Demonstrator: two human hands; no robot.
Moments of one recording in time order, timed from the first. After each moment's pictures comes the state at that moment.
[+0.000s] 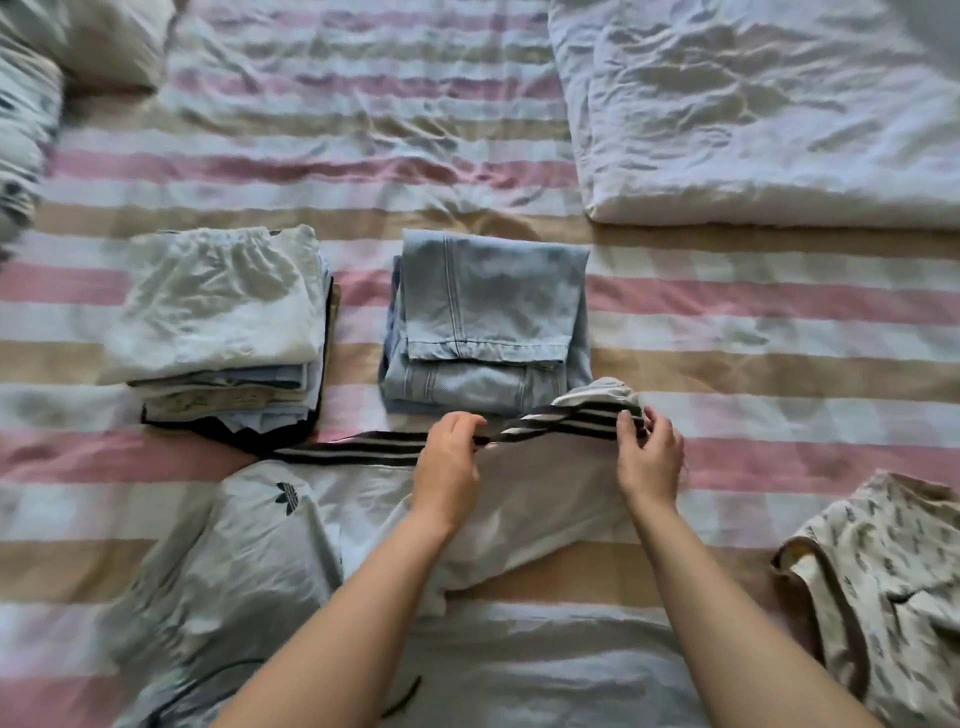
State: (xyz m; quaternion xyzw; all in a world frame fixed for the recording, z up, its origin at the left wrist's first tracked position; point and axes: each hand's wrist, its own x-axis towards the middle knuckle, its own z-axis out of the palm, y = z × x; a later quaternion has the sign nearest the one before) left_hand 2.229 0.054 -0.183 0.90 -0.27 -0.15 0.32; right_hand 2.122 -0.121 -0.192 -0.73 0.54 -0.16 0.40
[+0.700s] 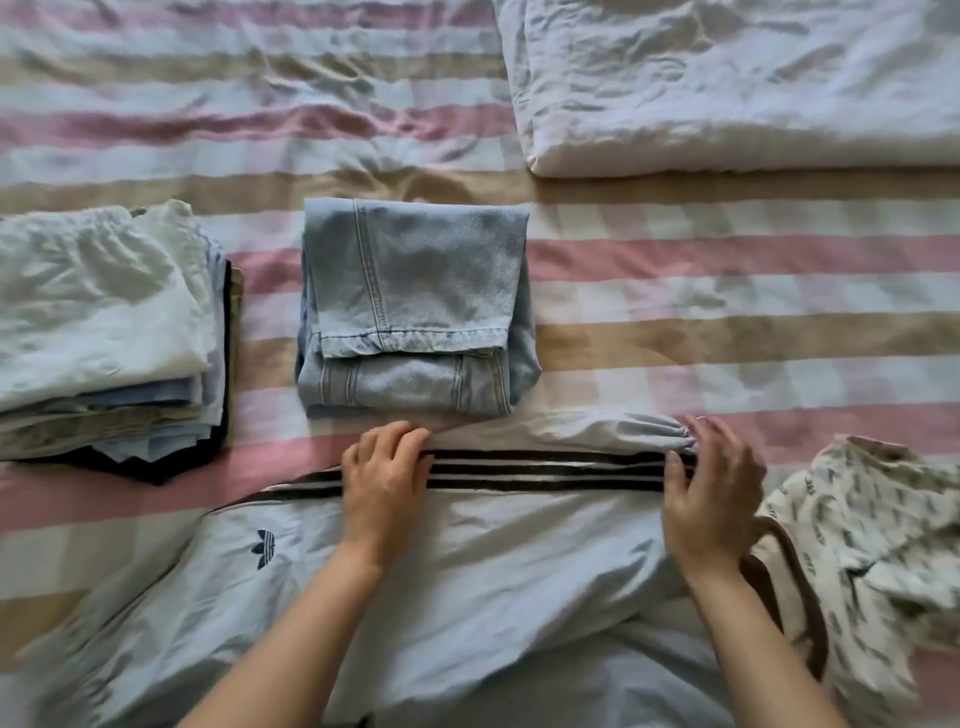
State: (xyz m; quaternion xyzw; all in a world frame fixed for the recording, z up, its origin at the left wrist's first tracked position) left_hand 2.224 0.052 -0.215 0.91 -0.35 -0.03 0.21; right_hand 2.033 -0.163 -0.193 -0.86 0.47 -0.18 0.11
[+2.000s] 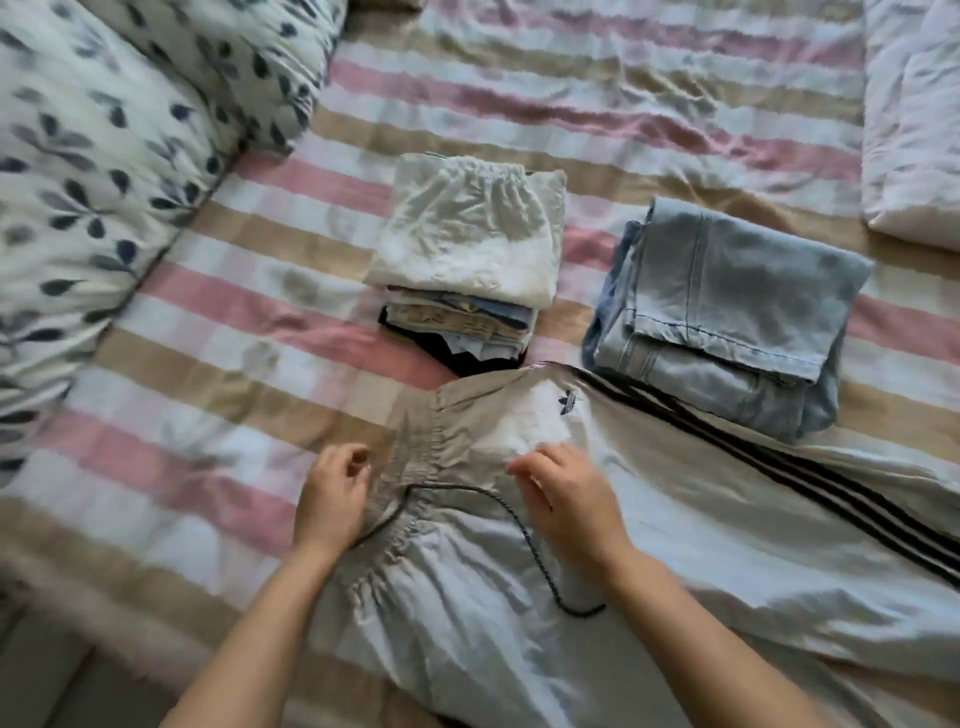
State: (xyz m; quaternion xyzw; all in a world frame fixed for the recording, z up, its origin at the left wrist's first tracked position) left_hand 2.251 0.355 -0.173 0.95 0.02 -0.10 0.30; right_hand 2.192 0.110 -0.140 -0.93 -0.02 0.00 0.36
